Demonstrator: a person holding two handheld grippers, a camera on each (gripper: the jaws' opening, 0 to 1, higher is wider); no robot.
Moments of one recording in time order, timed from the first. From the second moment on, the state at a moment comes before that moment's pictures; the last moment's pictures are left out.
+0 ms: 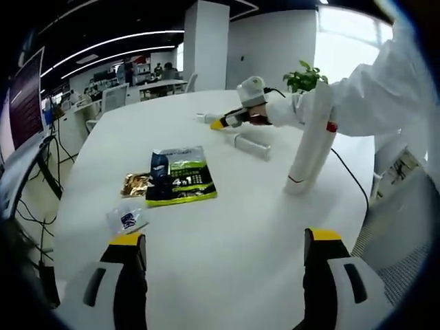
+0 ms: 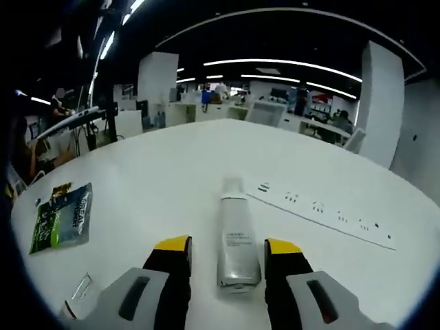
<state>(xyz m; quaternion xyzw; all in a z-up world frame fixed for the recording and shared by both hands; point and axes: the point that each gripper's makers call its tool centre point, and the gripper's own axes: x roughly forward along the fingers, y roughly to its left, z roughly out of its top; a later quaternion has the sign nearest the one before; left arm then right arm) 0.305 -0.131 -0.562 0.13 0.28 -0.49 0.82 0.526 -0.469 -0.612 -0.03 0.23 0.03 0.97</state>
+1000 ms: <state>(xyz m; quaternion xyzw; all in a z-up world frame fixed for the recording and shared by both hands) 0.308 -0.129 -0.562 0.14 0.28 -0.48 0.82 0.501 -0.455 -0.584 -0.04 0.26 0.07 0.96</state>
